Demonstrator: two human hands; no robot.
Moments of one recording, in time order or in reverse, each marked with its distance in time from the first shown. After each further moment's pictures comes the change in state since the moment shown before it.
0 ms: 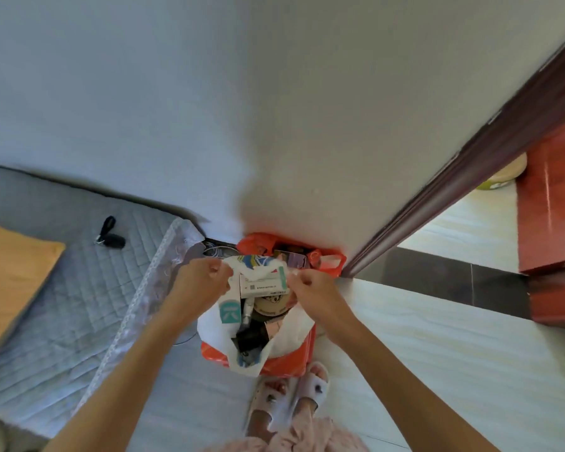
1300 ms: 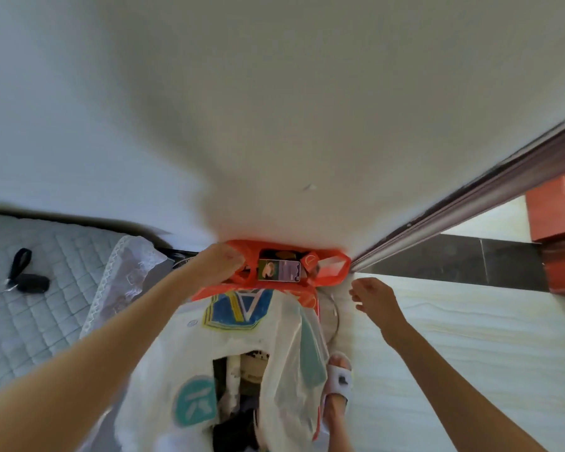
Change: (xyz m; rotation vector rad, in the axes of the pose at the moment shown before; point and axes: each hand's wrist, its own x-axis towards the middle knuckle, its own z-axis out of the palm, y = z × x) left_hand 0.209 -0.007 0.102 0.093 -0.507 -0.044; right_hand 0.189 0.143 -0.042 0.154 0.320 0.274
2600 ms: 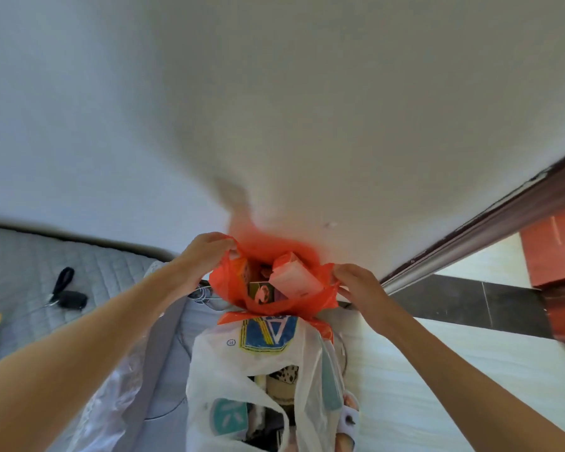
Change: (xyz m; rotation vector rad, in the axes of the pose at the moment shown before) left_hand -0.048 -0.002 -0.076 -0.510 0.219 0.061; right_hand -0.047 -0.098 0.020 0.240 -0.219 -0.143
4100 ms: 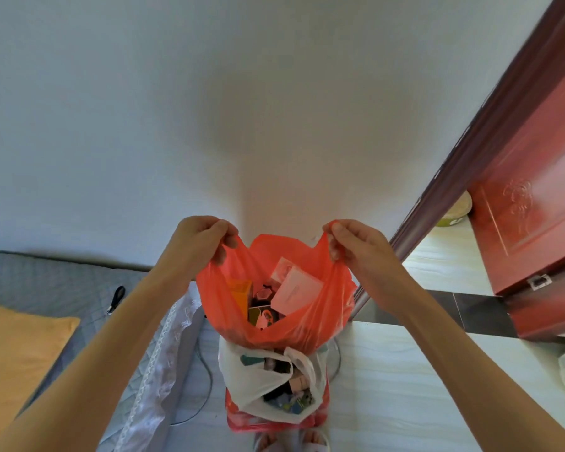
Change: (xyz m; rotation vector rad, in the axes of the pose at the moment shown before) left_hand -0.272 0.094 -0.065 0.021 0.171 0.413; right_hand -0.254 -0.128 0.012 0.213 -0.113 -0.549
